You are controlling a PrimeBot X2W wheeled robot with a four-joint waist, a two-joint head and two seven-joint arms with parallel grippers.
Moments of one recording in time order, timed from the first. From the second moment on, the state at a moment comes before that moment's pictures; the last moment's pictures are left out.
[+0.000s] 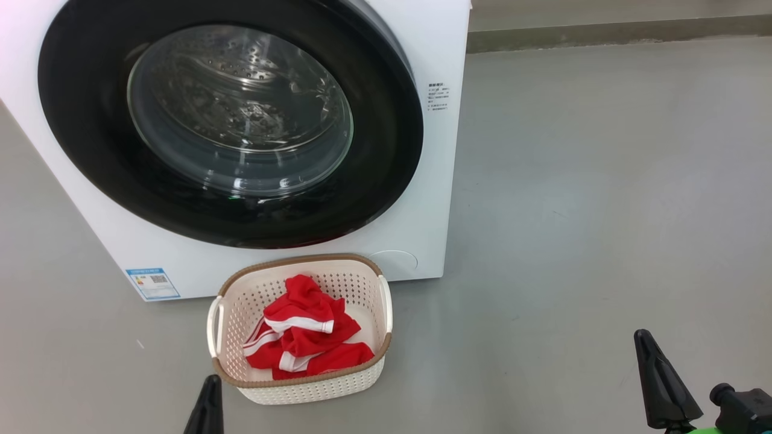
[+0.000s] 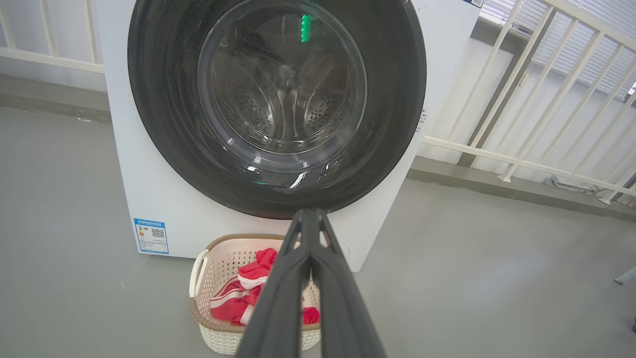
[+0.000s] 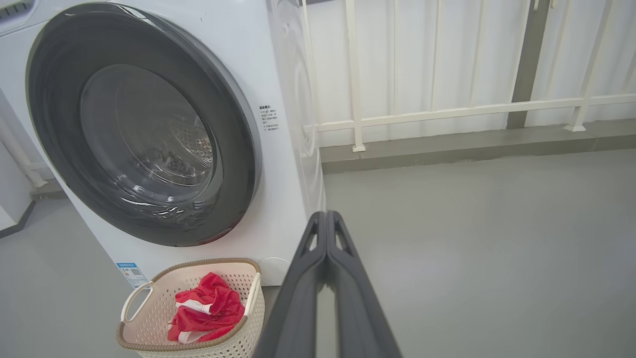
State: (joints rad) left arm 0.15 0.04 -0.05 0.07 -0.35 0.01 -0.23; right arm 0.18 -0.02 -0.10 0.07 0.27 0.13 -0.22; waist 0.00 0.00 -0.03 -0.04
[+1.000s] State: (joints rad) left arm 0.10 0.05 -0.04 0.12 -0.71 -0.03 -0.15; right arm 0.12 -0.03 -0.09 0.12 0.65 0.13 -0.15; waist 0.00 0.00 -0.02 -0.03
